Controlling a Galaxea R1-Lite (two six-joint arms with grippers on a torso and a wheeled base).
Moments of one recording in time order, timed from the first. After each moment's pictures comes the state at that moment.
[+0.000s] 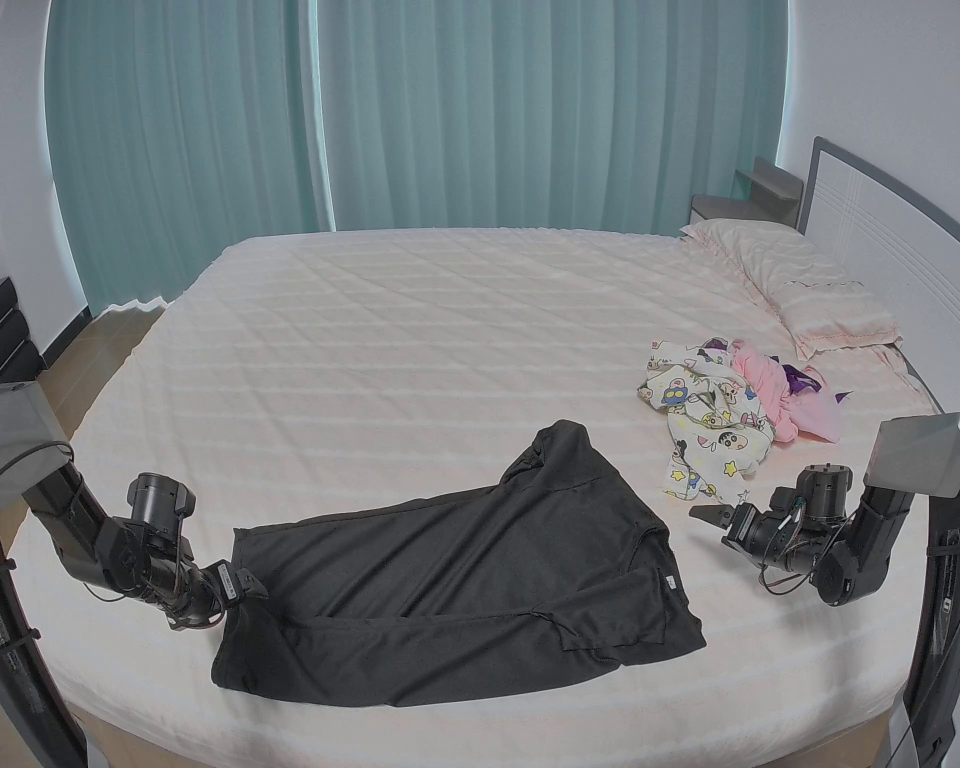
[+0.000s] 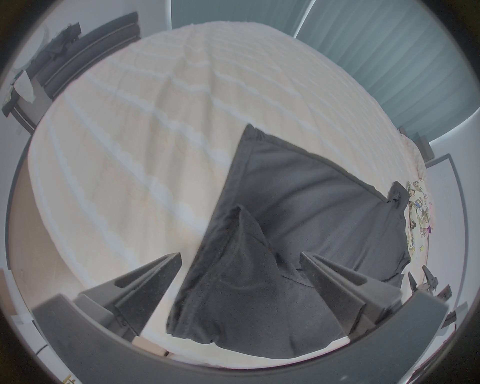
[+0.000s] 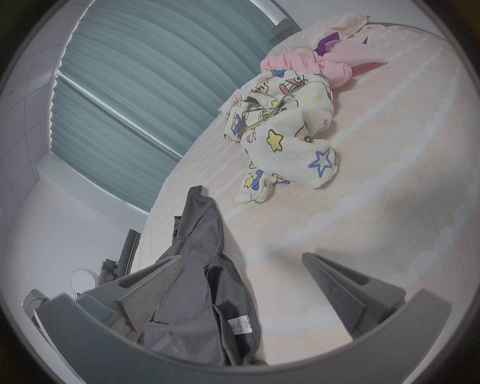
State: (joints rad) left arm 0.05 2.04 -0.60 -0.34 -0.08 -0.50; right arm -0.01 2.38 -0.62 -1.23 0.41 0.62
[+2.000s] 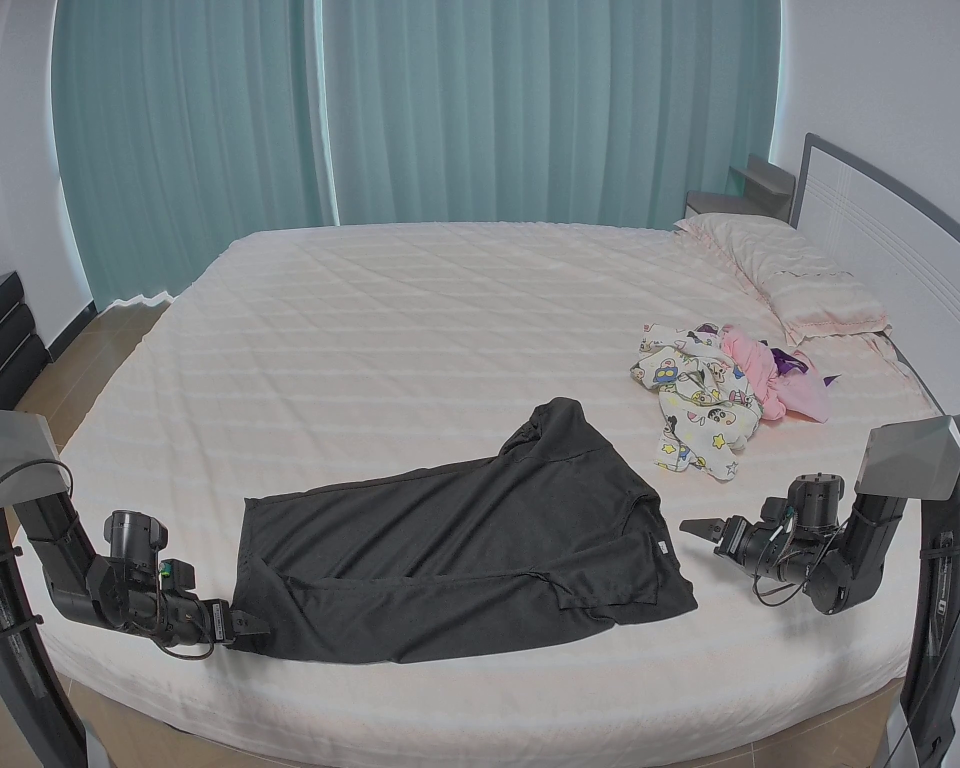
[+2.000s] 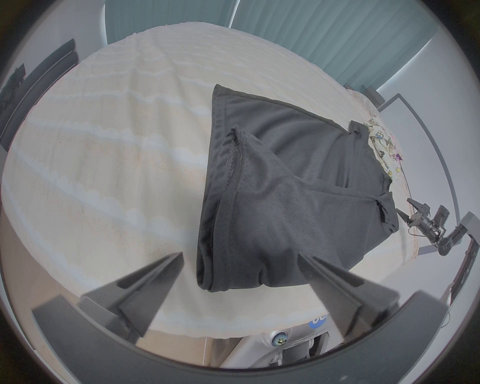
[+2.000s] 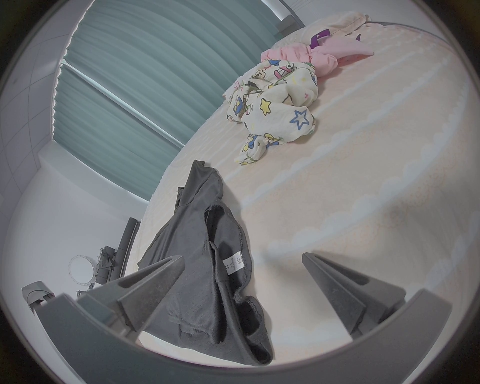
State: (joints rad) left arm 0.18 2.12 -0.42 -0.62 -0.33 -0.07; right arm 0.02 2.40 -0.60 -1.25 0.41 0.59
